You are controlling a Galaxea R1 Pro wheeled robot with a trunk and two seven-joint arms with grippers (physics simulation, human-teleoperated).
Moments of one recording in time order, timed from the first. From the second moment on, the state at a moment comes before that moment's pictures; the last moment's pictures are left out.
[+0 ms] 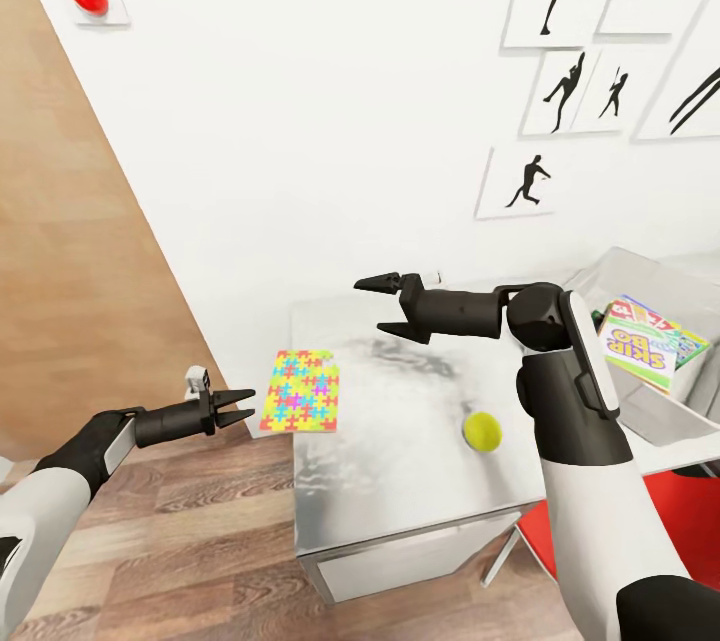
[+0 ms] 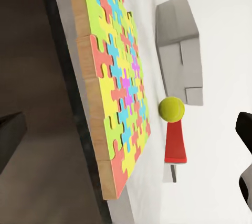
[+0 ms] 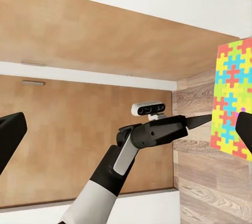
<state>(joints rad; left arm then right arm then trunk) -0.91 0.31 0.05 -0.34 0.24 0.73 -1.42 -0.88 0.03 0.10 -1.58 -2.14 1.01 -1.05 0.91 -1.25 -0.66</state>
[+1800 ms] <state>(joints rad) -0.90 0.31 0.05 -0.33 0.24 0.73 -1.42 -0.88 0.04 0.11 -1.58 -2.14 1.01 -1.05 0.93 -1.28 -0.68</state>
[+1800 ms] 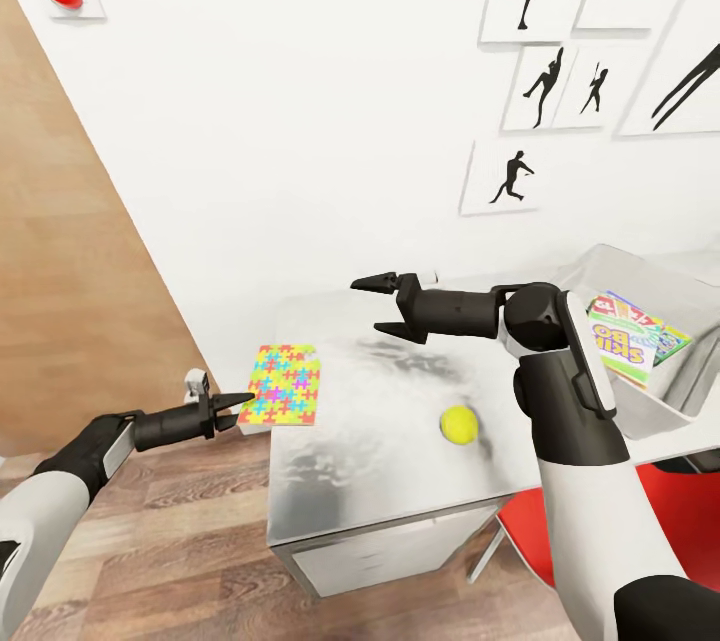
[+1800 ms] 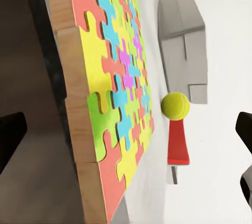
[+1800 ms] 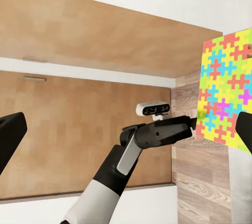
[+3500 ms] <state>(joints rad) -0.90 0.42 0.04 -0.35 0.24 0.81 -1.57 -0.53 -0.34 0.06 -1.58 -2.02 1.05 -0.28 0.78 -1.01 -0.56</state>
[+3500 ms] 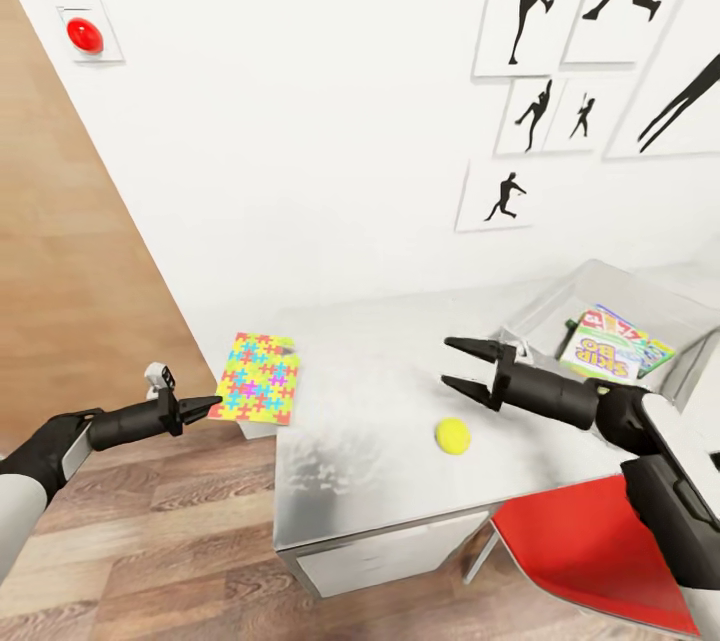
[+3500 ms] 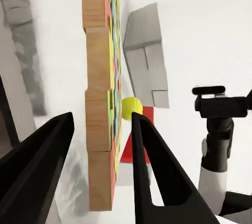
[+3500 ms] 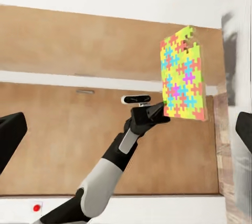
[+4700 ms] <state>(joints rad) -0.90 0.44 0.03 -0.43 0.24 0.84 -1.57 -0.32 -0.18 0.08 -1.58 -1.33 0.91 0.55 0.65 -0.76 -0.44</state>
